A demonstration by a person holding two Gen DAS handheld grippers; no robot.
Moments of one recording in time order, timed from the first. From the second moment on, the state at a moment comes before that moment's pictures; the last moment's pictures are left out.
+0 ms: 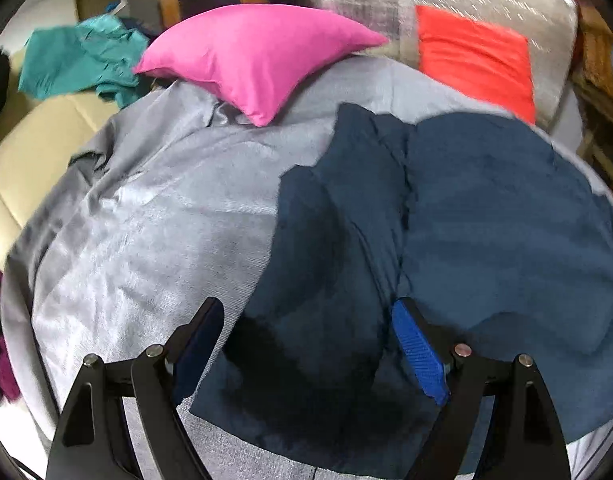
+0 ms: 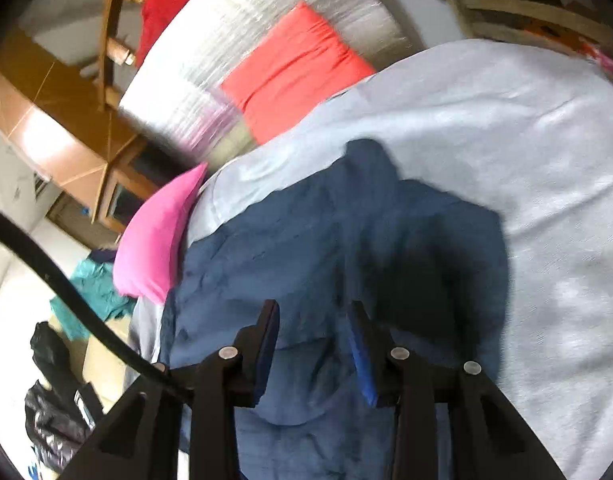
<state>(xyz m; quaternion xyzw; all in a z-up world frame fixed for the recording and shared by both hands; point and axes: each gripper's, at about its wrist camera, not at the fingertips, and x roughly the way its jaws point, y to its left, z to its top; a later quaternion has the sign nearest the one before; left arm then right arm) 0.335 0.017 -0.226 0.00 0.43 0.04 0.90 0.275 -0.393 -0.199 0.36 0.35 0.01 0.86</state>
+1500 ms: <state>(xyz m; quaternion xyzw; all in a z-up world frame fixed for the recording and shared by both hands) 0.352 0.064 -0.251 -0.11 0.50 -0.01 0.86 0.259 -0.408 -0.248 0.37 0.44 -0.03 0.81</state>
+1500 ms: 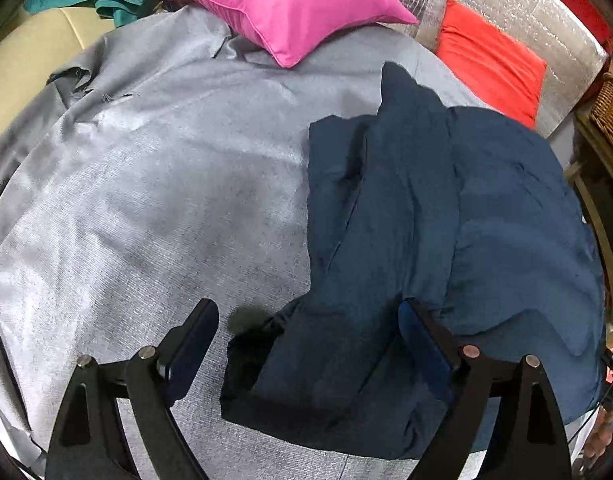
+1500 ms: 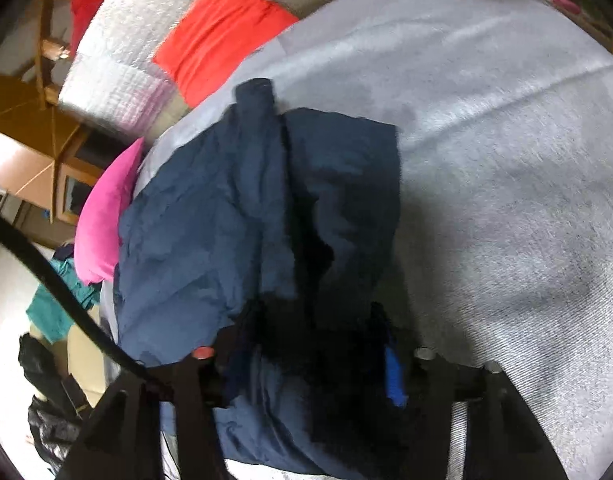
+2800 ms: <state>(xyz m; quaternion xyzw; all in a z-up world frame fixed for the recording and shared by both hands) 0.303 0.062 -0.259 -0.28 0.49 -0.03 0.82 0.215 -0.311 -0.249 0.46 0.35 -0.04 0.82</state>
